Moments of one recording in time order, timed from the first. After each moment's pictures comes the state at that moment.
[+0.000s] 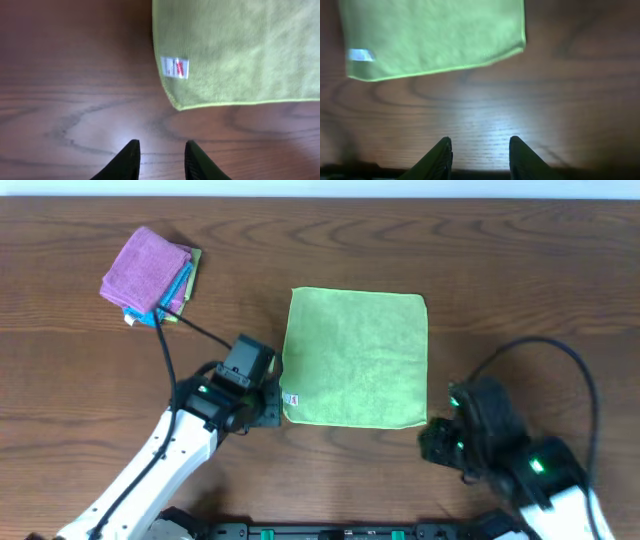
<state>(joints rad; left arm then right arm) -0.49 1.26 0.84 -0.82 0.11 -0.46 0.43 0.90 0.82 -1.13 -0.10 0.72</state>
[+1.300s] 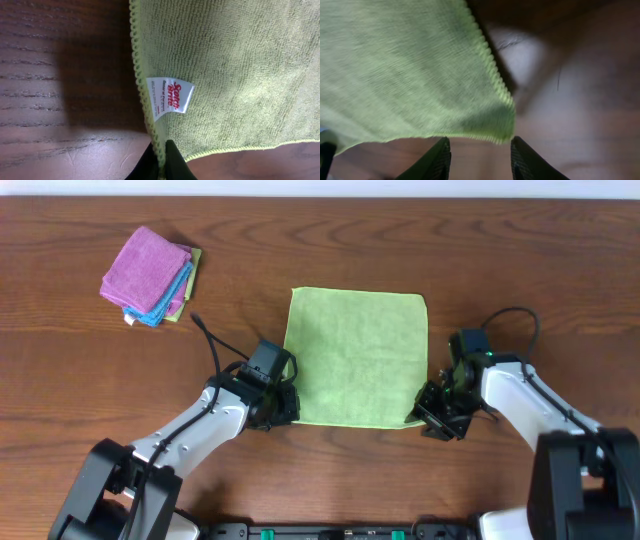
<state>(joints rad) -0.49 1.55 0.73 -0.47 0.25 -0.62 0.09 1.63 0.81 -0.86 -0.40 0.67</state>
